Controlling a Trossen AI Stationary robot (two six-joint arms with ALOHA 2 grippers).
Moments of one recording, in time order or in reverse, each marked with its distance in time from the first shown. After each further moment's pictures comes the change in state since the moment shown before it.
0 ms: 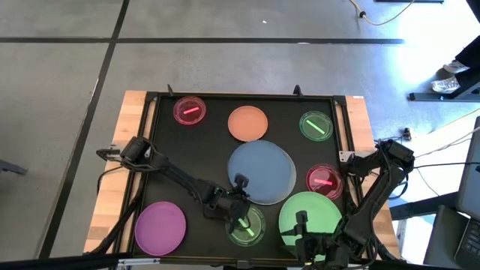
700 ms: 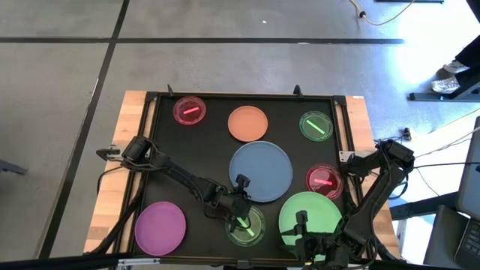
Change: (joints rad) left arm 0.021 0.009 0.000 0.013 0.058 0.006; right arm 0.000 0.000 -0.001 -0.003 0.000 0.001
